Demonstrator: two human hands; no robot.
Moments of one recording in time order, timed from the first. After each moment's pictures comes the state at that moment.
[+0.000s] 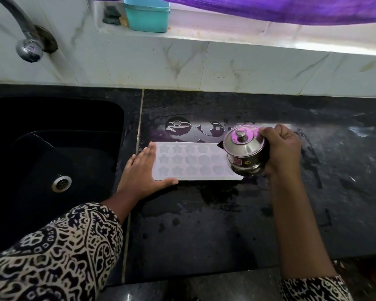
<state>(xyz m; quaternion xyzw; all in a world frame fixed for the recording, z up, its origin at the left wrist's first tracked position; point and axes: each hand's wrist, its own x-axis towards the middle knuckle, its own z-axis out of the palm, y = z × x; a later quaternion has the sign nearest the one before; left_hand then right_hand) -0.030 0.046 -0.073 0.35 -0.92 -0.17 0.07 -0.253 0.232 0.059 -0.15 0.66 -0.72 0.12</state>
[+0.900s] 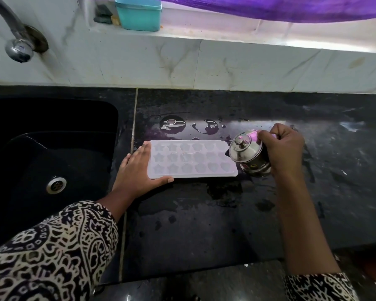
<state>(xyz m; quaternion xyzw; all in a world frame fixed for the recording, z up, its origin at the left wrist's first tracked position) -0.030 0.047 -0.072 0.35 -0.92 -0.17 0.08 -0.266 0.253 0.054 -0.22 0.76 -0.61 0.03</state>
